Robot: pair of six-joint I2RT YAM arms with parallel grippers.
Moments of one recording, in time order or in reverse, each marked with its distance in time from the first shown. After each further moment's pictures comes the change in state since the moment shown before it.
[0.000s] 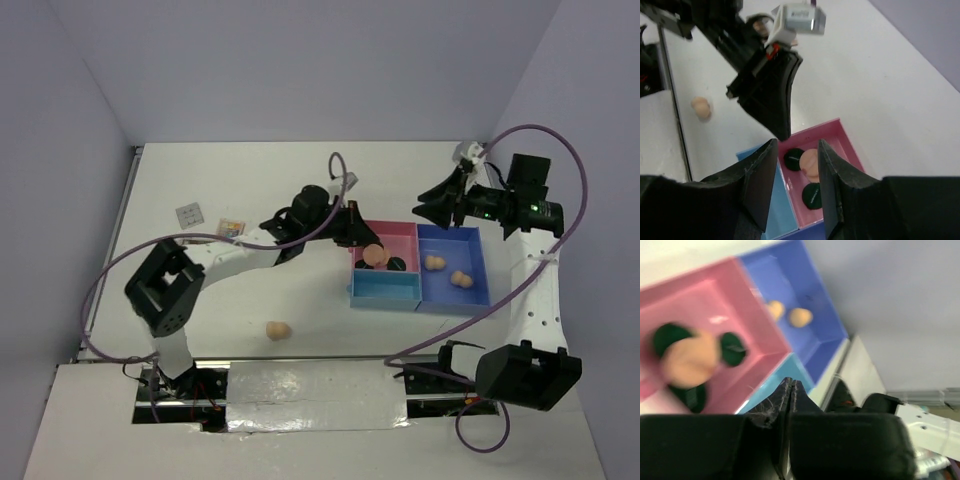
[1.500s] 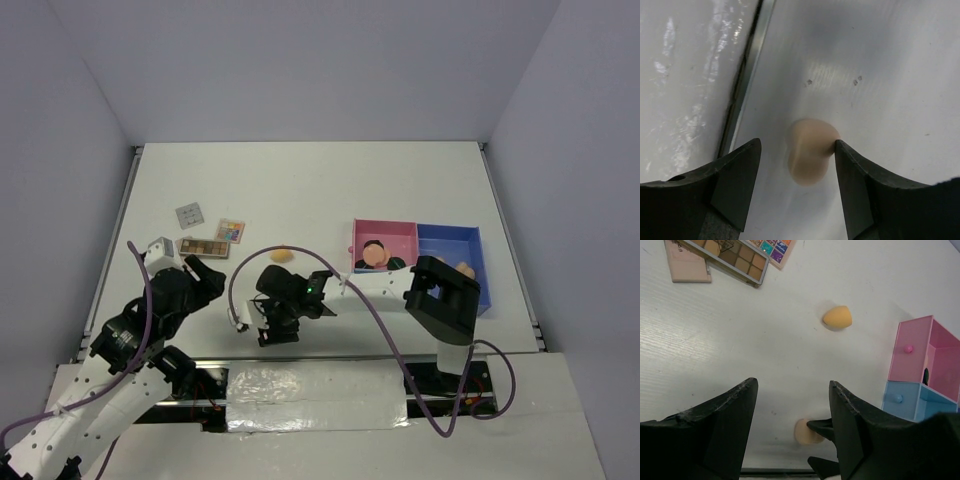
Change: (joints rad) left arm 0.238 -1.397 -0.656 -1.031 -0.837 -0.129; right arm 1.477 0.635 -0.167 0.570 0.915 0.116
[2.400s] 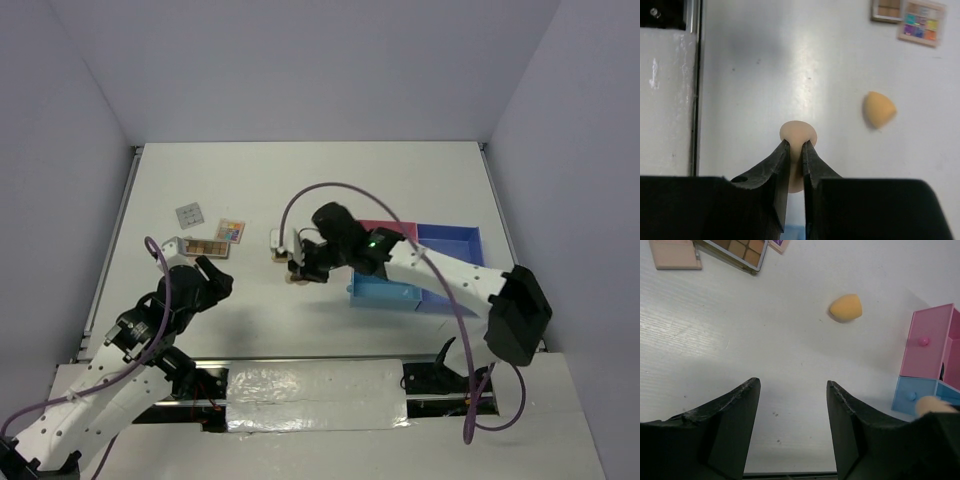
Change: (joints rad) left arm 0.000 0.058 -0.064 0.069 0.027 0.003; right arm -0.273 -0.314 -0.010 -0.073 -0.096 0.080
